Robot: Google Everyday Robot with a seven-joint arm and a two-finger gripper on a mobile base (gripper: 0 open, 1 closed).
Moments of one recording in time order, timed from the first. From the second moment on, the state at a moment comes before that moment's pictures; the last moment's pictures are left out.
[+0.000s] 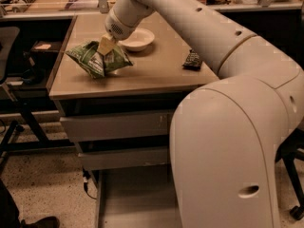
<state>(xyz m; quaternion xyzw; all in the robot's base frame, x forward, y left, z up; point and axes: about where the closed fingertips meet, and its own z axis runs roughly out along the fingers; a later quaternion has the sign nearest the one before) 0.742 0.134 0.884 -0.58 0.74 0.14 0.31</state>
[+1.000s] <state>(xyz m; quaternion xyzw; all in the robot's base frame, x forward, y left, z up) 0.742 0.134 0.883 -0.58 0.74 0.15 0.31</state>
